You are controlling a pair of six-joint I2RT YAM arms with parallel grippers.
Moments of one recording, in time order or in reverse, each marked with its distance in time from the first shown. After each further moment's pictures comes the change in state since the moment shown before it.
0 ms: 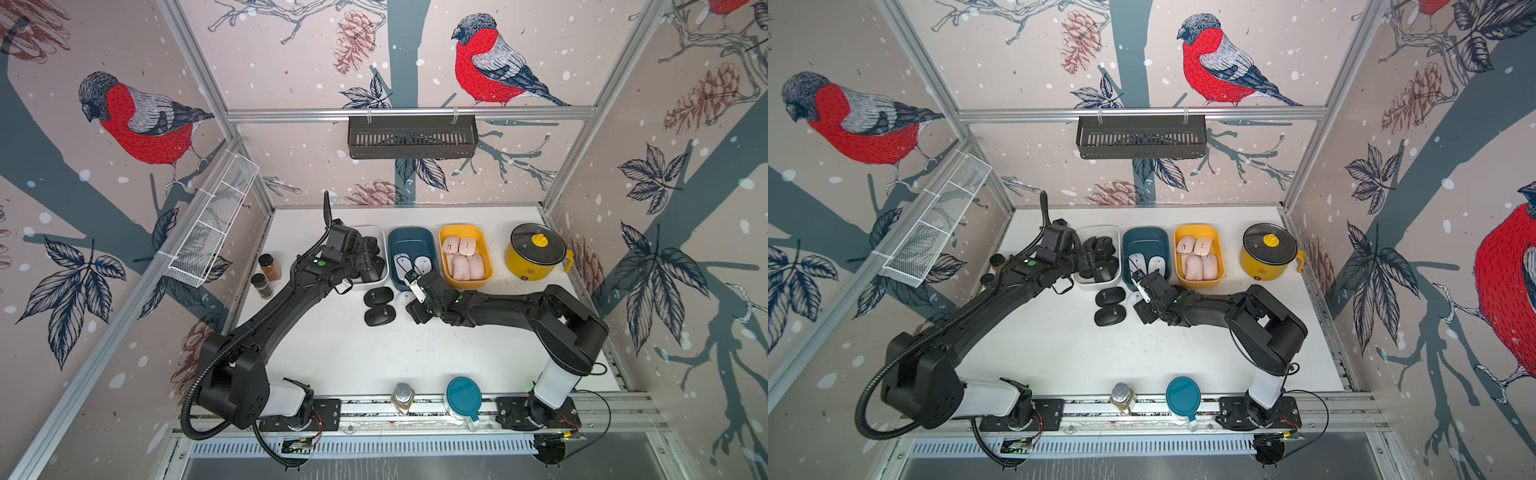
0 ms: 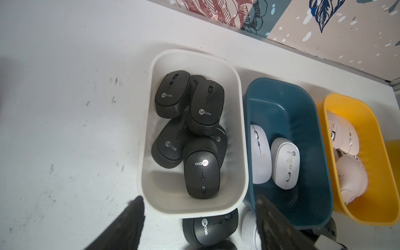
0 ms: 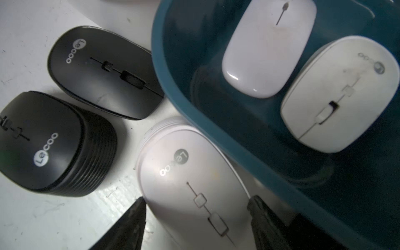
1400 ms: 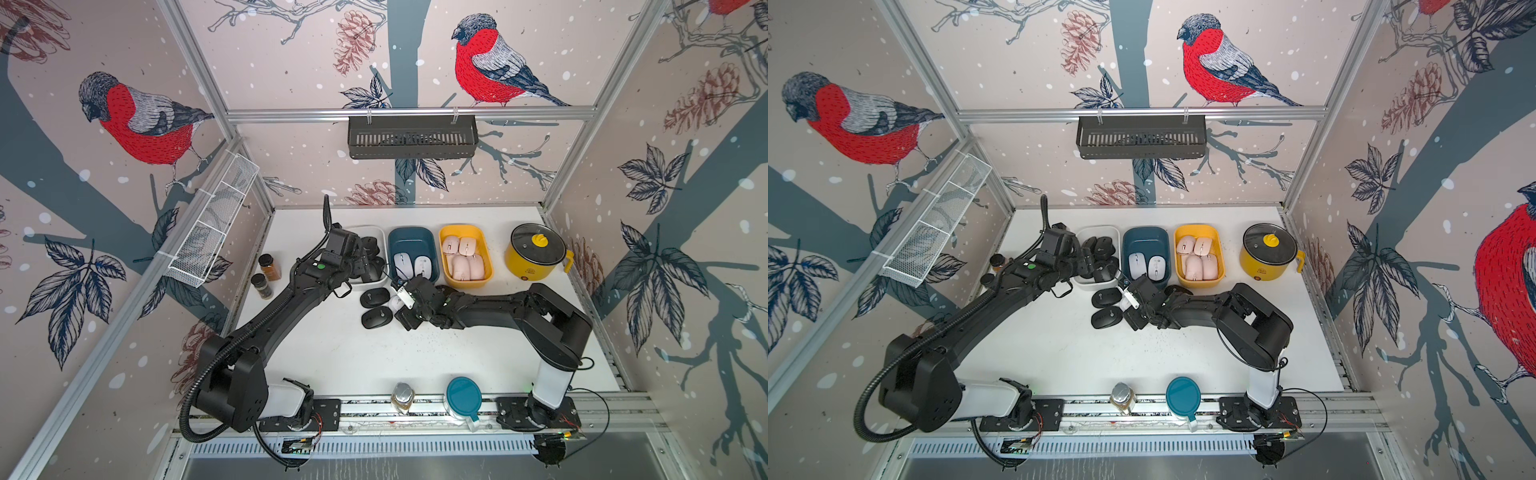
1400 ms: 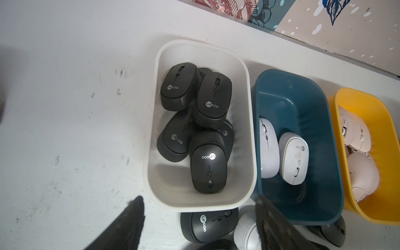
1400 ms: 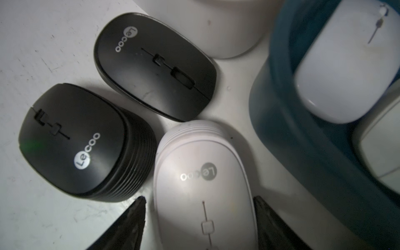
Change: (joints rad) left arm 0.000 -0.015 -0.035 -0.003 -0.008 -0.005; right arm 0.080 0.077 0.071 -0.008 -0.037 -0.047
